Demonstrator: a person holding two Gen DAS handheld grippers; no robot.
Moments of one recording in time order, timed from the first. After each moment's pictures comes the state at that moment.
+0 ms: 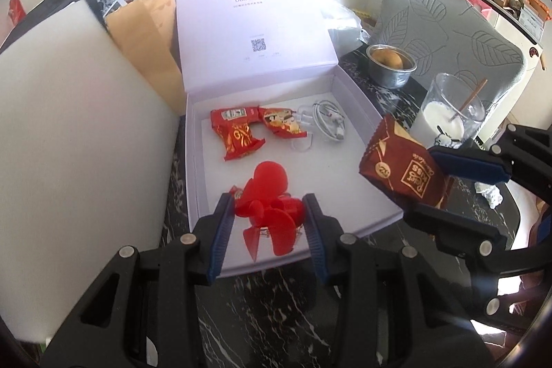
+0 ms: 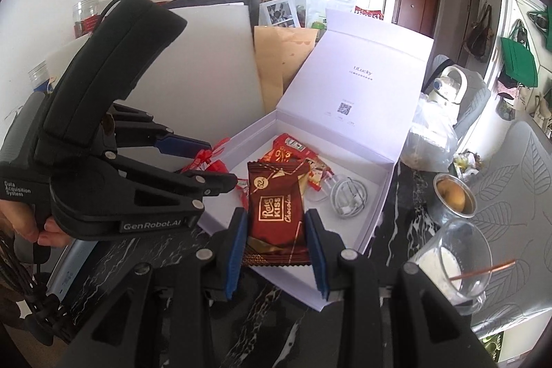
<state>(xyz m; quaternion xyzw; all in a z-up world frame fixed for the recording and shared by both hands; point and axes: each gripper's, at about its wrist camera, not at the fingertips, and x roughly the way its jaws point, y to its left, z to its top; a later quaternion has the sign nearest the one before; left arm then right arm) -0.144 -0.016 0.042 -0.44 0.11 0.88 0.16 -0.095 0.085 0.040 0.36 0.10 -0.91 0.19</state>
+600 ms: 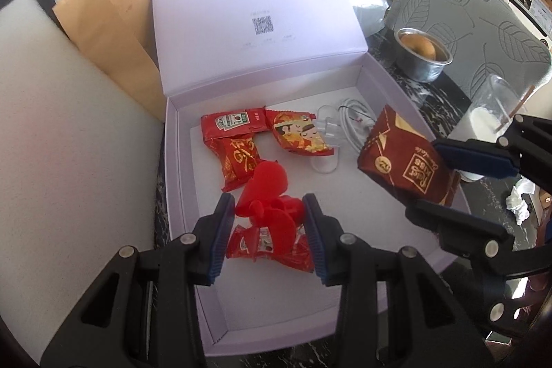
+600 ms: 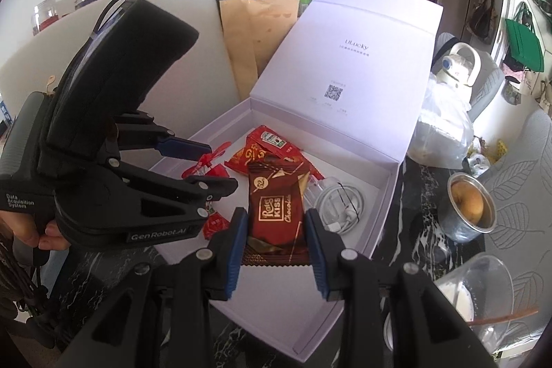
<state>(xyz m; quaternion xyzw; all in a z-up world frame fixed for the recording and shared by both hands) -0.217 -0.002 -0.001 -0.48 0.13 0.85 0.16 -0.167 0.101 0.005 0.40 0.09 -0.90 0.19</state>
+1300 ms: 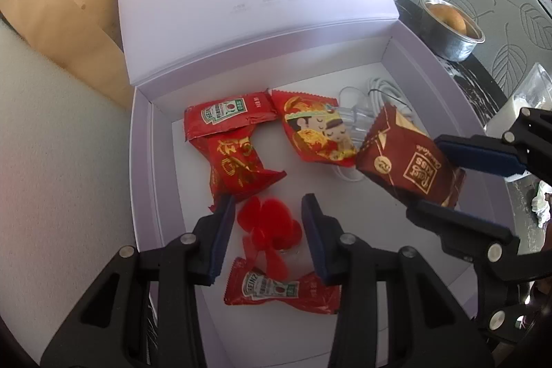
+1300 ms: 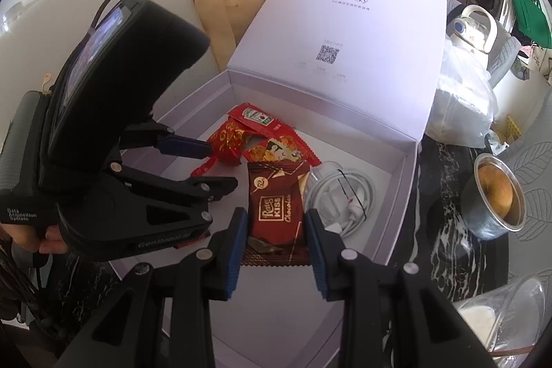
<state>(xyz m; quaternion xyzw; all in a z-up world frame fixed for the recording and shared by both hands) -0.253 0.011 -0.040 -0.53 0.15 0.82 0.15 -0.207 0.105 -0.031 0.45 0.07 -0.87 0.19</state>
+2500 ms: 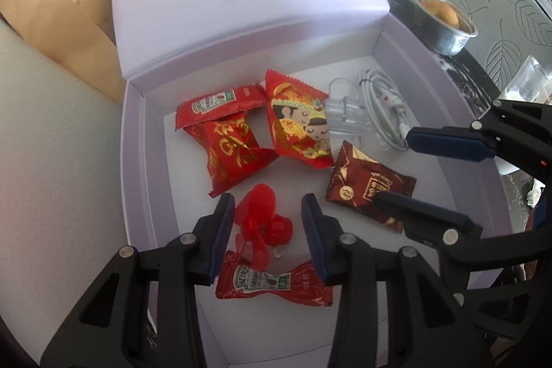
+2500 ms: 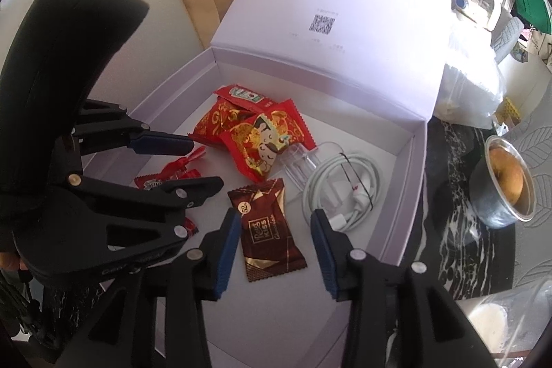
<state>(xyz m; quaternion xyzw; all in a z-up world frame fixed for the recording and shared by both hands) -0.229 0.007 -0.040 -0.53 0.15 0.82 0.17 -0.213 0.098 -0.037 0.49 0.06 -0.86 0.17</state>
